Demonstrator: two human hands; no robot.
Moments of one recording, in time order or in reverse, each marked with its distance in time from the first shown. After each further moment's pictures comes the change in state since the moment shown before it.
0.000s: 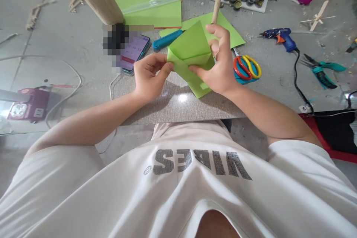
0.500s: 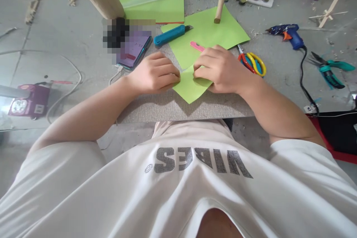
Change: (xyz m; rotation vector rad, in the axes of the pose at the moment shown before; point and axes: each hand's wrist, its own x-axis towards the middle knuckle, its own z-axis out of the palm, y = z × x) left_hand 0.043 -0.034 -0.045 0.428 -0.719 0.588; right_hand 0.023 -0.007 -0.051 -0.327 -0.431 -0.711
